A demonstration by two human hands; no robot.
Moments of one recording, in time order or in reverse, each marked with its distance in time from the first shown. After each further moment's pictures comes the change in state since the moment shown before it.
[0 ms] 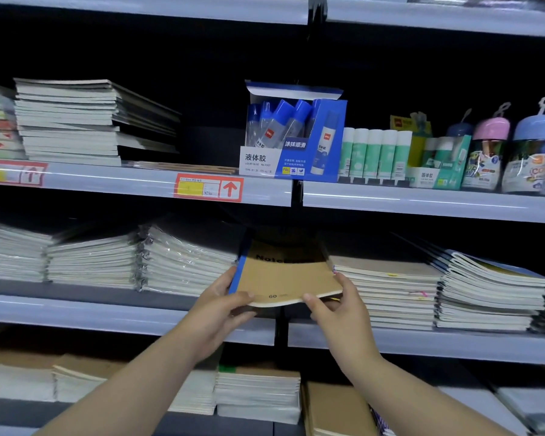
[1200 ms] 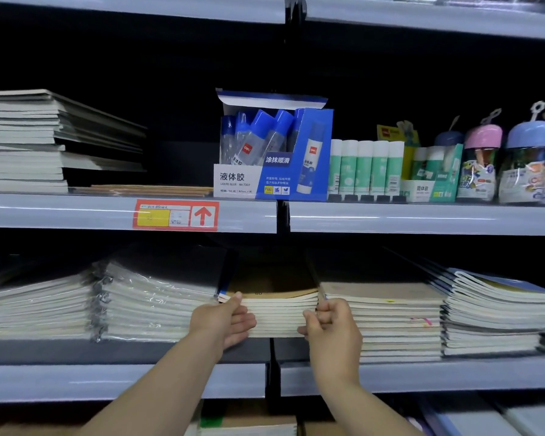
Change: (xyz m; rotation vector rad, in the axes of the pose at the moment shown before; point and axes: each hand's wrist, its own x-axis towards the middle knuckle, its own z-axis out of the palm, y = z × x) left_hand 0.110 -0.014 0.003 0.089 0.359 -0.240; right_hand 0.055 0.031 0.032 -0.100 0.326 -0.019
